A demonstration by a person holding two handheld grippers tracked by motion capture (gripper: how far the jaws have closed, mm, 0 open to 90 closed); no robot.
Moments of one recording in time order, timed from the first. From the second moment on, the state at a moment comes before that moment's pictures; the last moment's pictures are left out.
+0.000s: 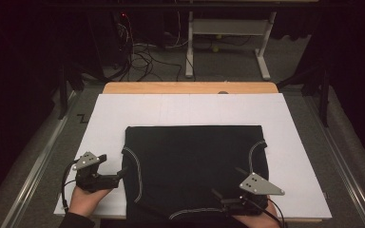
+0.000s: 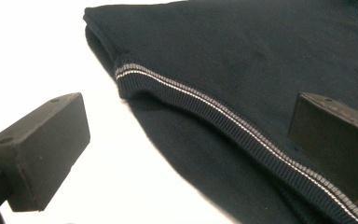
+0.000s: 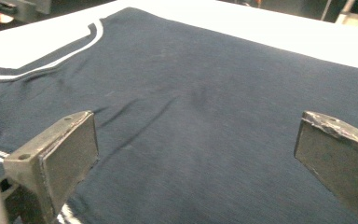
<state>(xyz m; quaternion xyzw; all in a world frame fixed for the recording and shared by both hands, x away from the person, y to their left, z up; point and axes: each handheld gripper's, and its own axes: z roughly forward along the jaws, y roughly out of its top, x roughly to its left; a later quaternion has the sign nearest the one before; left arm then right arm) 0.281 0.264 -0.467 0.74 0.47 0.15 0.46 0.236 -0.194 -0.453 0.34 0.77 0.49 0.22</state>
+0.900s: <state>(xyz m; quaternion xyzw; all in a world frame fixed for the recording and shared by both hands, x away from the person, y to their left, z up) 0.311 0.250 -0.466 0.75 0.46 0.14 0.45 0.241 -0.092 -0.455 0.27 0.81 0.49 0.17</state>
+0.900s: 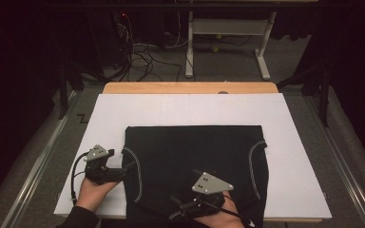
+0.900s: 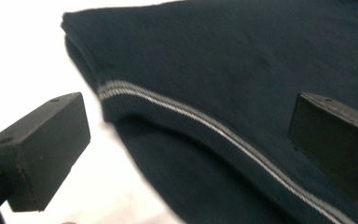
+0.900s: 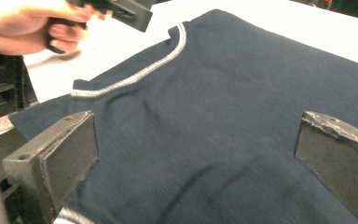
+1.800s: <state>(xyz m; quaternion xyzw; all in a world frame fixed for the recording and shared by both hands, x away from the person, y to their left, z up) 0.373 0.256 -0.405 0.74 0.46 0.17 0.46 0.237 -0.024 -0.446 0.22 0.83 0.50 0.13</state>
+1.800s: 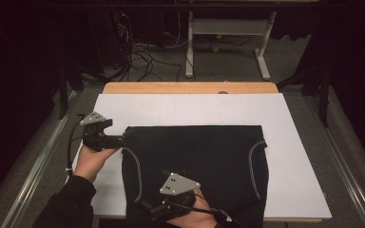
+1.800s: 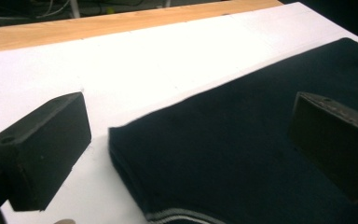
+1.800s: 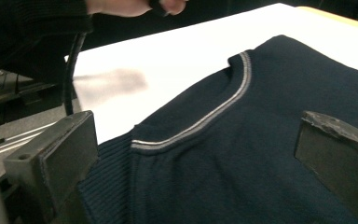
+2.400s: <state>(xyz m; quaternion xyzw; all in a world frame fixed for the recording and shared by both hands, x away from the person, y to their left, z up) 0.426 0.264 -0.441 0.74 0.50 0.12 0.43 0.228 0.000 -0.457 0.21 0.84 0.49 0.11</state>
